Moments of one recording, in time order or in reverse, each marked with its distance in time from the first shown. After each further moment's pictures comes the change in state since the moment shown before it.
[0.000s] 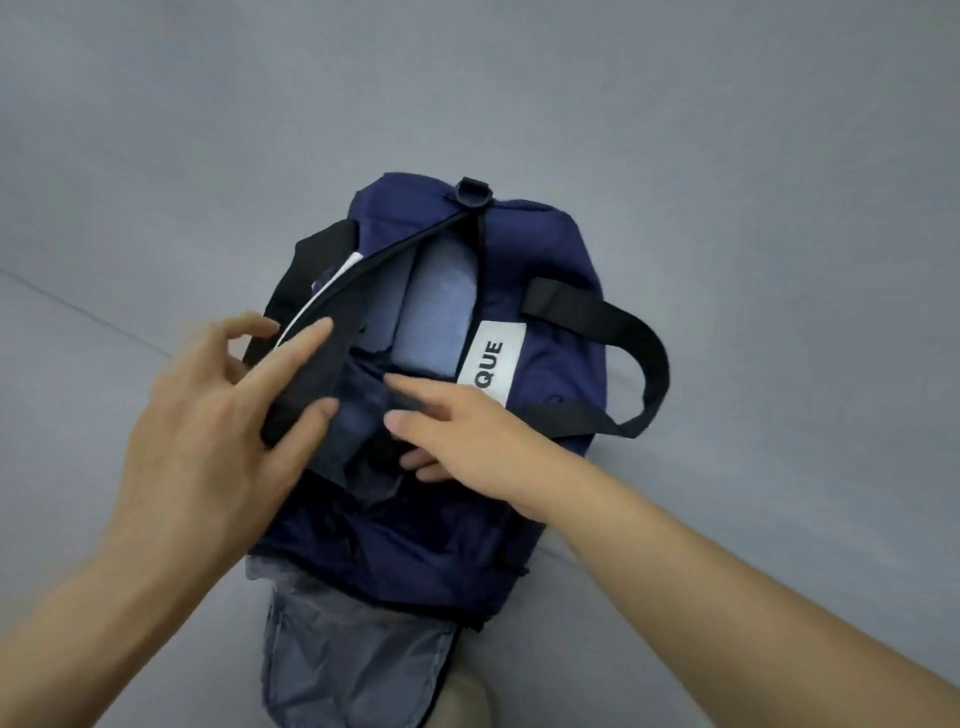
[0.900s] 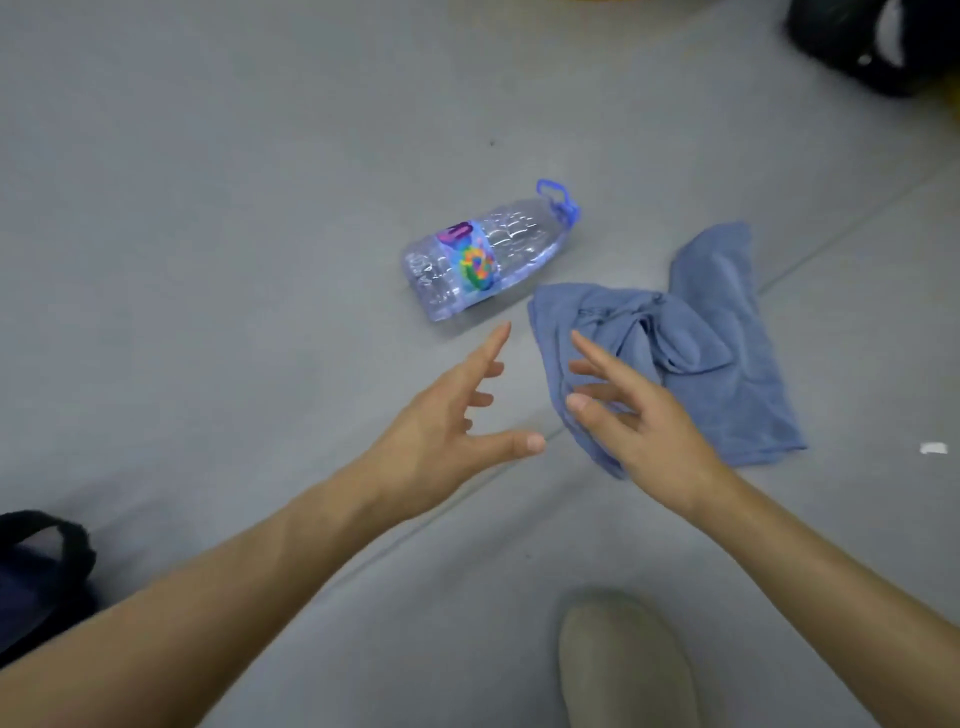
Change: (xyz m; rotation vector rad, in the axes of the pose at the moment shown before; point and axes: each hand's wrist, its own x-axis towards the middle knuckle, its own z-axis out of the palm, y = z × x) left_hand -0.138 0.536 0.145 -0.546 -1.217 0.757; right_hand -0.488 0.316 -0.171 0.333 1.315 -0.092
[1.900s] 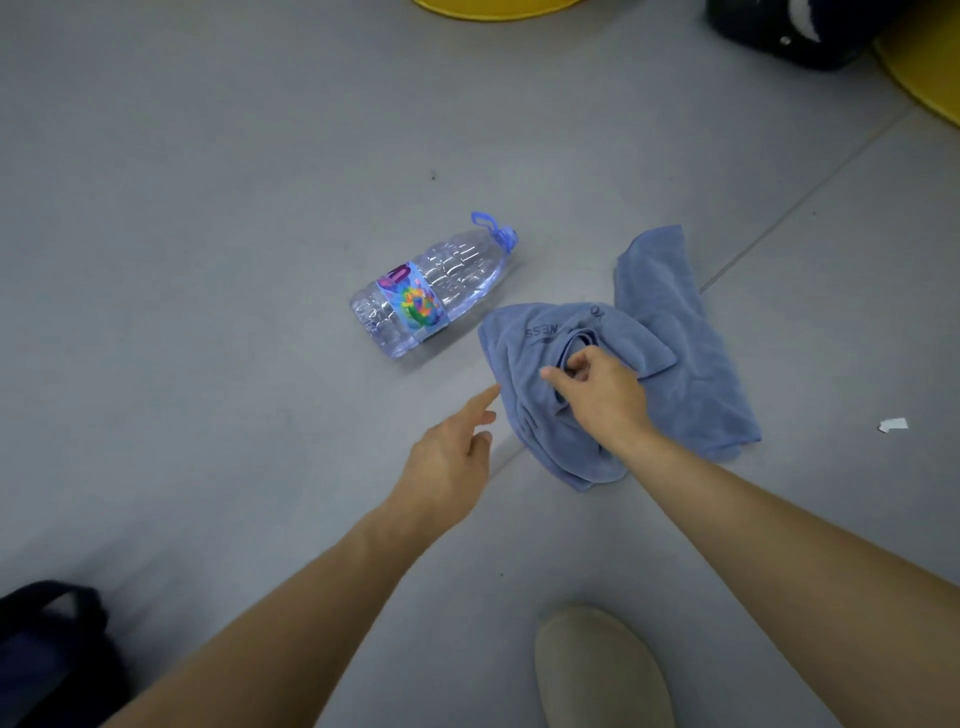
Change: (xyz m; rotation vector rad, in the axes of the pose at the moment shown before) left_hand 0.047 0.010 0.064 0.273 0.080 -0.155; right_hand 0.077 0.075 -0.038 -0.313 0.312 0.286
